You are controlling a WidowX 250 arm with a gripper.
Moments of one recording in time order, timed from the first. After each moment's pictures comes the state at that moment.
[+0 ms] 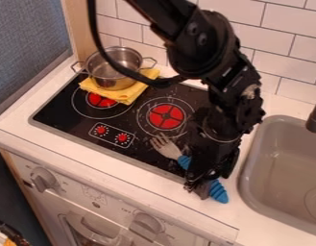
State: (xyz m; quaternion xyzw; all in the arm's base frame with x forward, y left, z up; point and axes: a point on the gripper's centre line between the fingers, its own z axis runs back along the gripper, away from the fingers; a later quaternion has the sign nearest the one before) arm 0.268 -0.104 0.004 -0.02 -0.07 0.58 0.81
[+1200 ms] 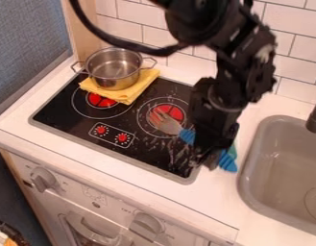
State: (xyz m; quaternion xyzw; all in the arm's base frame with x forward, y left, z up) arm 0.280 -0.094 0.051 -0.02 -0.09 0.65 0.75
